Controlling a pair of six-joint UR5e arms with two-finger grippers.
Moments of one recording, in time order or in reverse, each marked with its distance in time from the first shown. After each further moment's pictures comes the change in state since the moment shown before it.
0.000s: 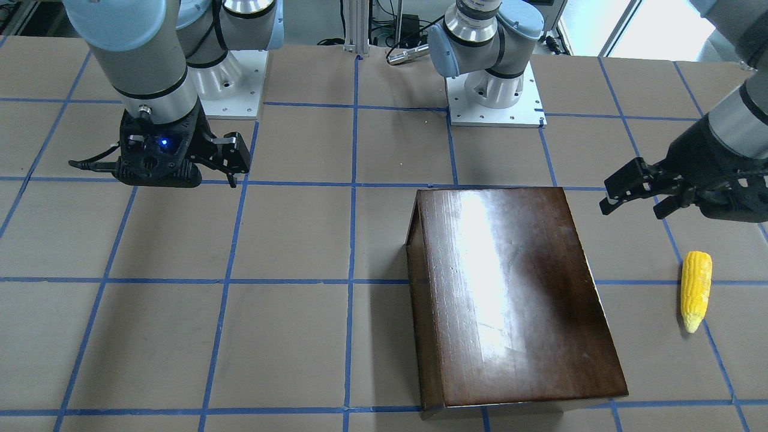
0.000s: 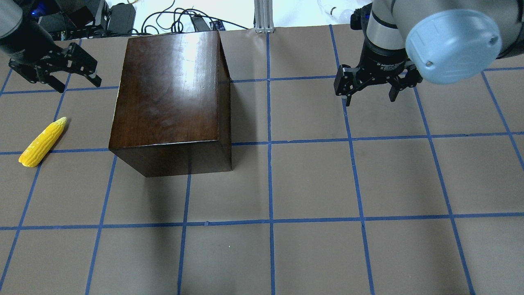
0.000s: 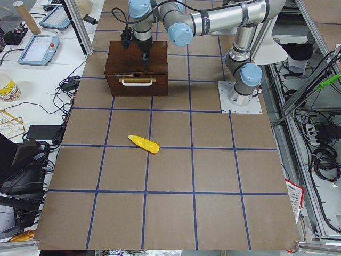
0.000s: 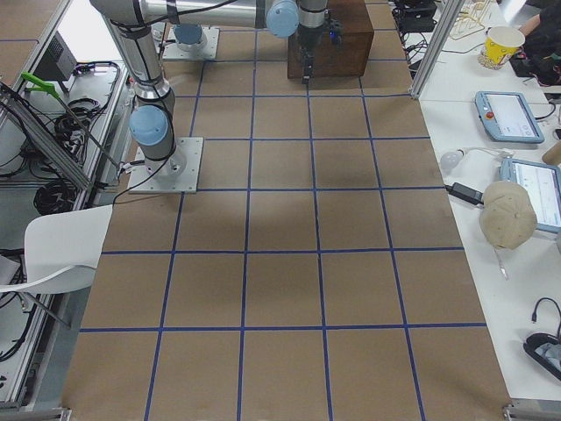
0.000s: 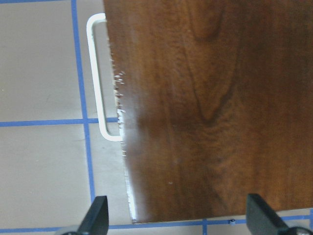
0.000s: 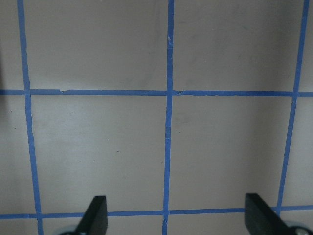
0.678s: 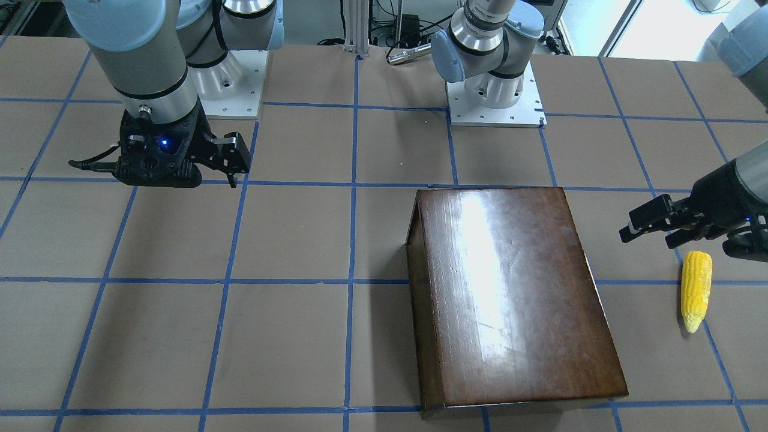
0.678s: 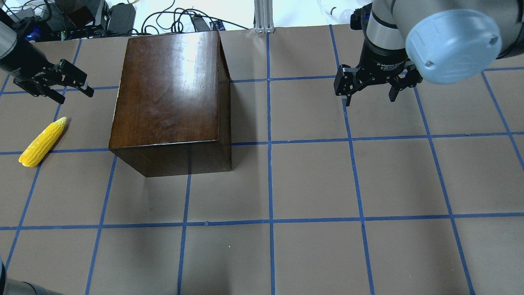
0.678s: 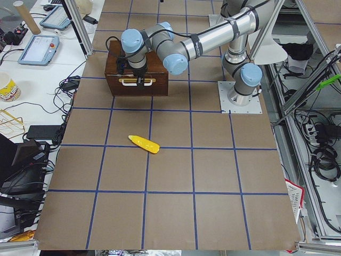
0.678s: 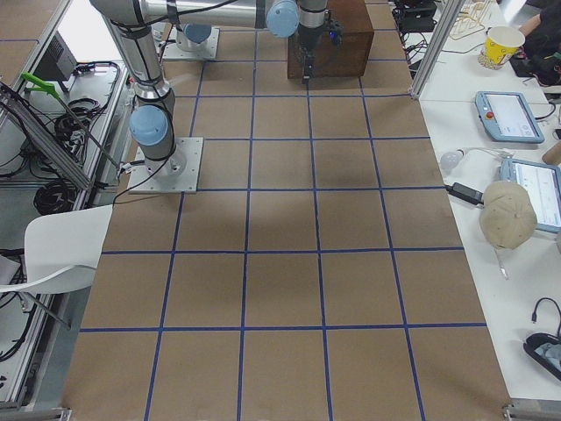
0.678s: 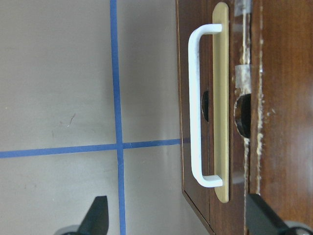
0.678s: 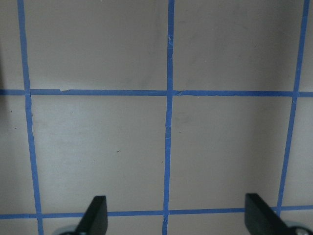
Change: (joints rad) left arm 0.084 -0.124 -0.016 0.062 -0.066 0.114; right arm 0.000 0.000 0.000 0.000 0.000 0.000
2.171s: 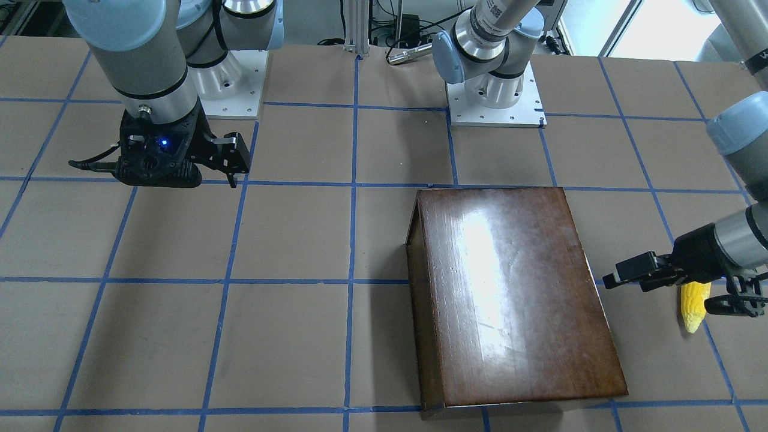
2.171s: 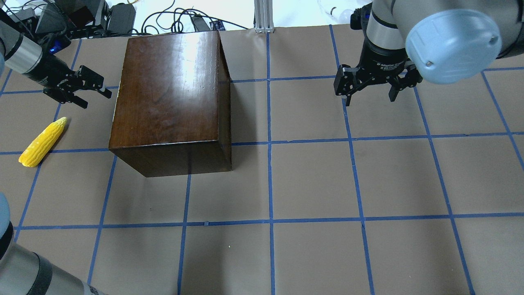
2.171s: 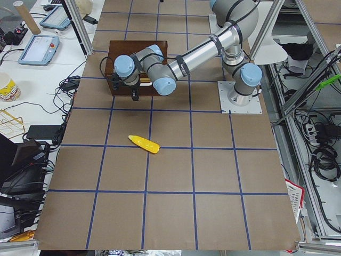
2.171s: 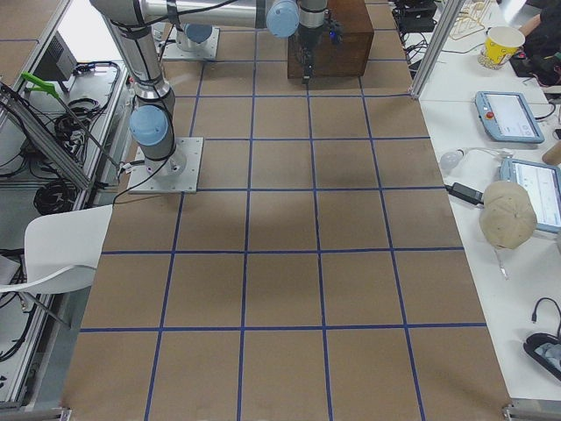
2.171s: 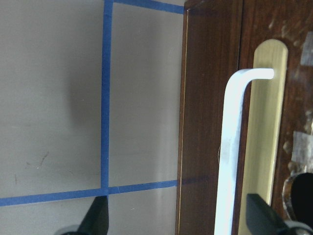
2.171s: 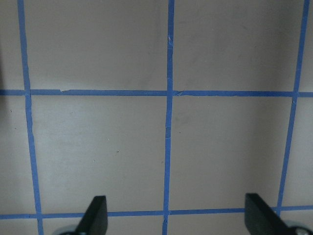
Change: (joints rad) left arm 0.014 -0.134 0.001 0.084 -0.107 -0.042; right arm 0.000 0.000 0.000 0.000 0.000 0.000
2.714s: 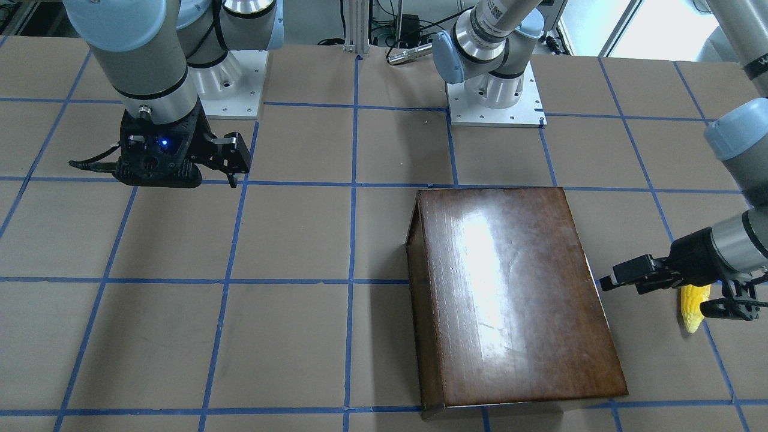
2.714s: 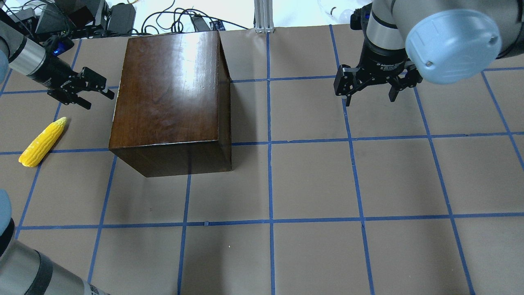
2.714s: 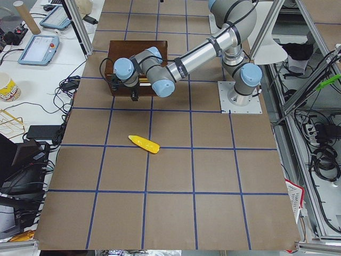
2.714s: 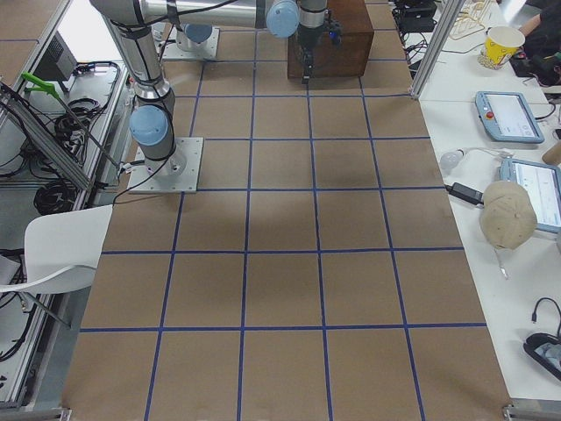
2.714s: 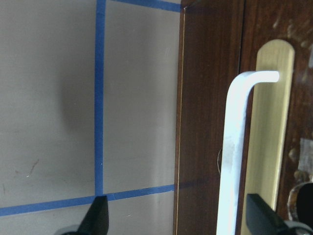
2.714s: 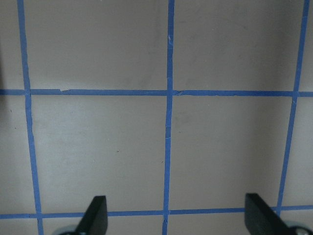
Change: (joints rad) left arm -0.001 -0.013 0.000 0.000 -0.035 0.020; right arm 0.000 0.000 0.000 0.000 0.000 0.000
